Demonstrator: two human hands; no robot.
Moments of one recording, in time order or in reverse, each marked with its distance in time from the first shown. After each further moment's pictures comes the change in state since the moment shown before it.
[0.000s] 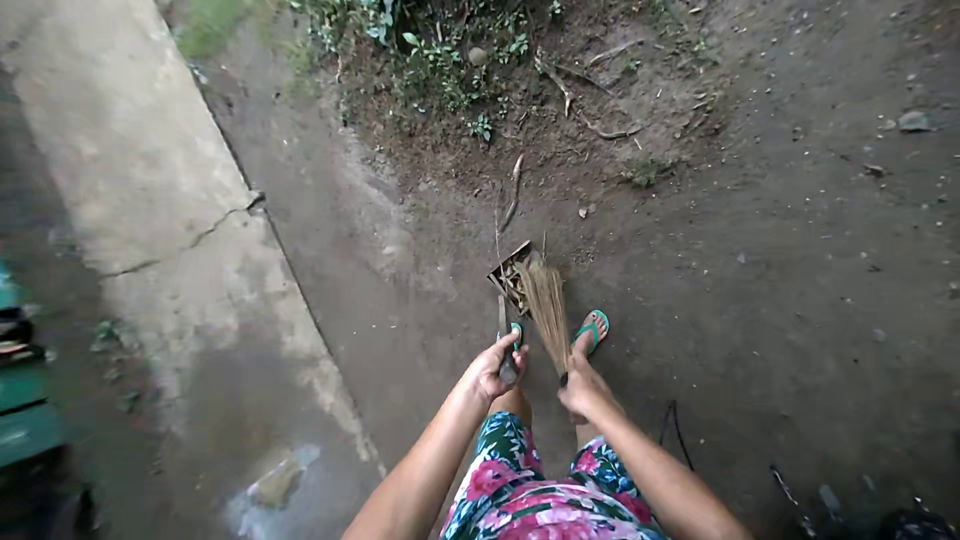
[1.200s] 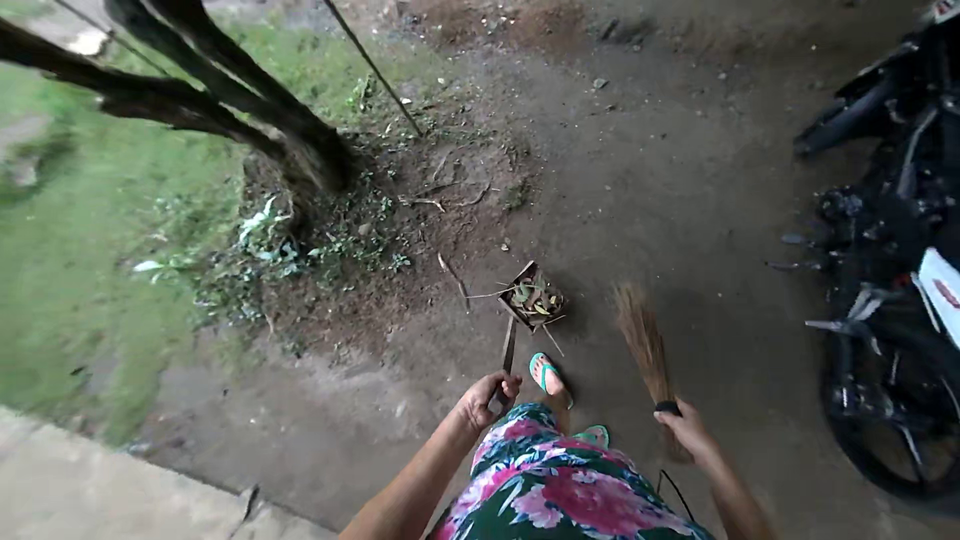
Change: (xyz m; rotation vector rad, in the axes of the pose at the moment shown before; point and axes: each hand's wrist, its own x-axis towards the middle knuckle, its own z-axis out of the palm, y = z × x) left_hand -0.097 0.009 -0.162 0.924 -0.225 -0.180; right_hand -0.139 0.054 0.383 1.598 0.706 0.158
